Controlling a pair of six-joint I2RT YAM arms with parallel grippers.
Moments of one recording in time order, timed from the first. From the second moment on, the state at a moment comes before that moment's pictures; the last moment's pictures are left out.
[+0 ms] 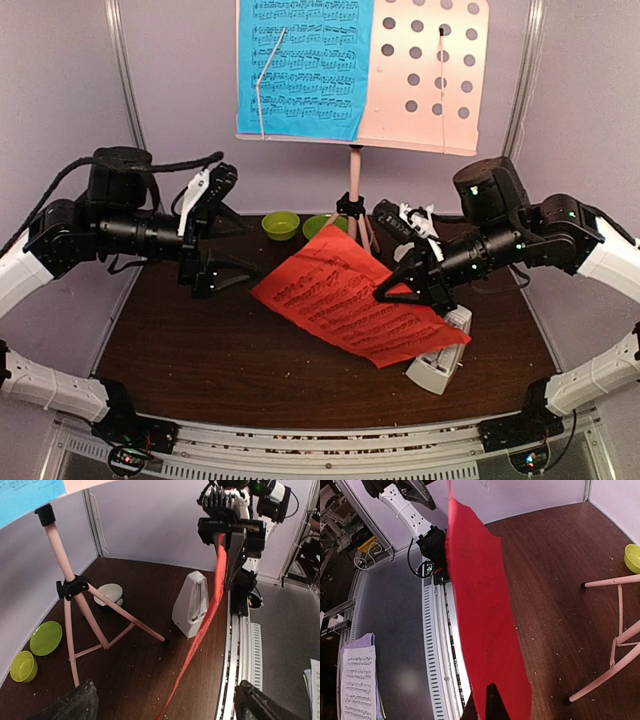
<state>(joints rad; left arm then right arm) -0.89 1.06 1.29 -0.62 0.38 0.16 1.01 1.20 1.36 -0.77 -0.40 -0.01</state>
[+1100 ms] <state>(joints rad) -0.90 1.18 1.42 -0.48 0.67 0.14 0.98 0.87 1.02 -0.42 -0.31 0.12</state>
